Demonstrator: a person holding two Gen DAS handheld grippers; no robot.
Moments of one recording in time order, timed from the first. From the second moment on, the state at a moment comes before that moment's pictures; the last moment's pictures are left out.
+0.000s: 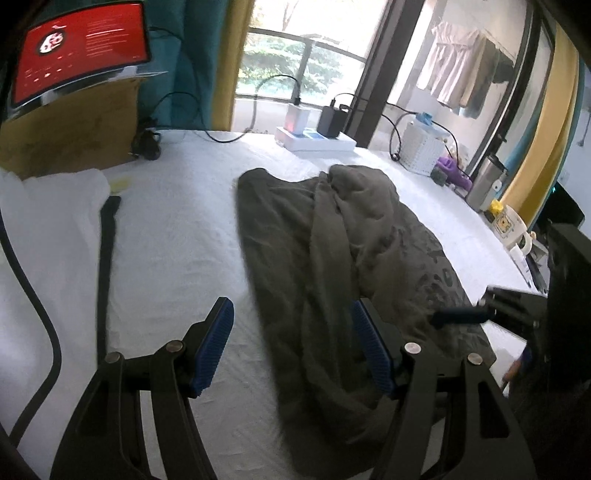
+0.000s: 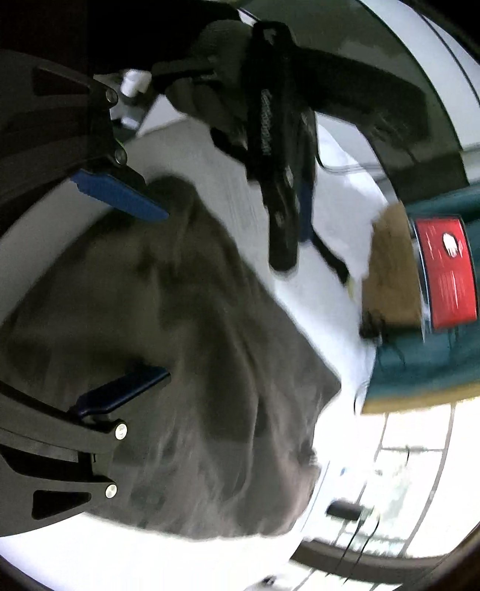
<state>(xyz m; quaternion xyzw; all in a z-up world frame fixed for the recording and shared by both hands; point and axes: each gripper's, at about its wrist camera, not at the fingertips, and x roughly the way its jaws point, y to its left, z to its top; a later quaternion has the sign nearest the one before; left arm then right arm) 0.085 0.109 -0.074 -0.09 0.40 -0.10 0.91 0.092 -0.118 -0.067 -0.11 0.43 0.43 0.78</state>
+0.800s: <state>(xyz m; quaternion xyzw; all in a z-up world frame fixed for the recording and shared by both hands) 0.188 0.051 -0.079 0.00 0.44 -0.11 0.89 0.213 -0.234 -0.090 -0.03 0.45 0.29 0.84</state>
